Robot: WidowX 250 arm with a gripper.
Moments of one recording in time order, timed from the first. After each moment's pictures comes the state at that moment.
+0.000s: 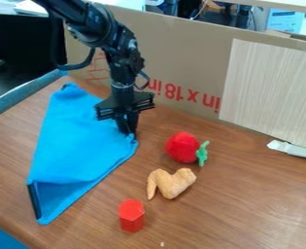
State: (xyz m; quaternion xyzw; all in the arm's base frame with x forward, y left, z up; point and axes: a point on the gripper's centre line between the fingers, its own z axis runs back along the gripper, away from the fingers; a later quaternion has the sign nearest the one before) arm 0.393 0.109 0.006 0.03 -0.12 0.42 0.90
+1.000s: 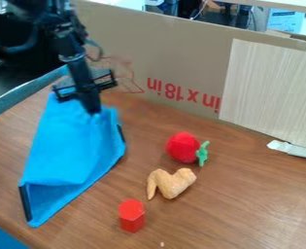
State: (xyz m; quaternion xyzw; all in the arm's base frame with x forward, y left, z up) arm 0.362 0.160 0.044 -0.06 -0.10 0.40 0.91
